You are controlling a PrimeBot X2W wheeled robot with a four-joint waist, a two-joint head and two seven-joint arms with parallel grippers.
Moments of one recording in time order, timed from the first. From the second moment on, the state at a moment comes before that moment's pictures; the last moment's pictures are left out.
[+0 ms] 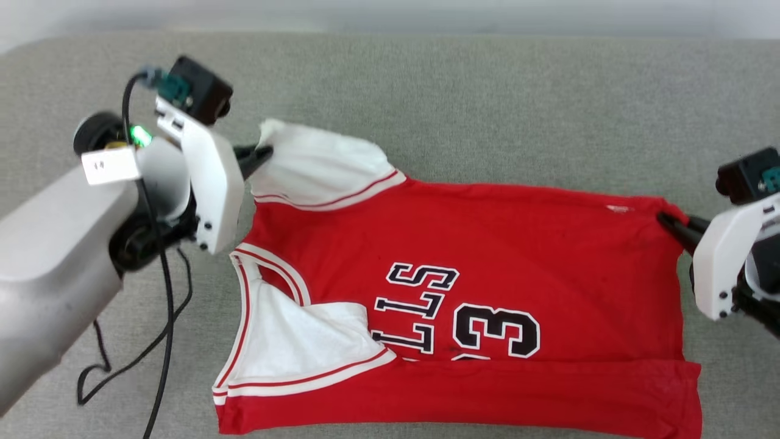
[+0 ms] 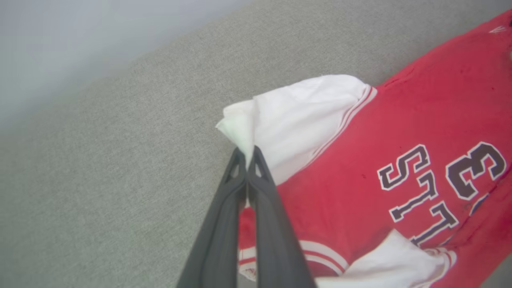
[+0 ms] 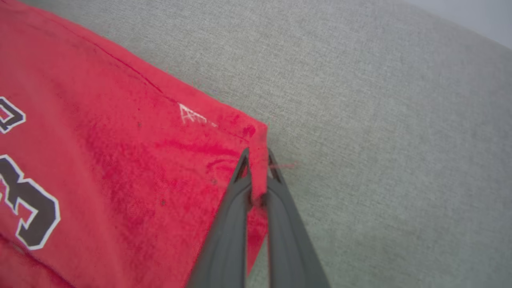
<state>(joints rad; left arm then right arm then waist) -1.10 0.73 -1.13 0.35 -1.09 -0.10 0.31 -0.57 -0.66 0.49 0.32 0.69 0.13 0.41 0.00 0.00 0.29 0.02</state>
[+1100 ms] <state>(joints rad) -0.55 0.88 -1.20 0.16 -1.25 0.08 0.13 -0.04 -0.62 0.32 0.13 0.71 0.13 0.44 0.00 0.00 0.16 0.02</state>
